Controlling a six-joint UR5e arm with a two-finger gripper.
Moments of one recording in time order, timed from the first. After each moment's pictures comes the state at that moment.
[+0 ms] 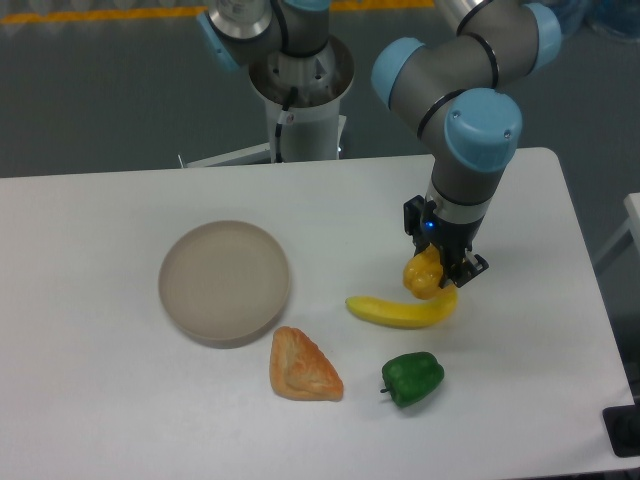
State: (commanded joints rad) arm 2.31 -1.88 -1.47 -1.31 1.54 1.49
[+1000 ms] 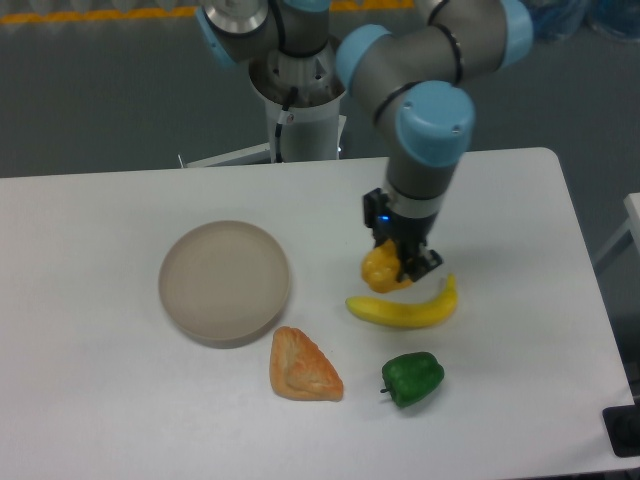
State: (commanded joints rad) arm 2.13 -1.81 -1.53 -1.36 1.52 1.38
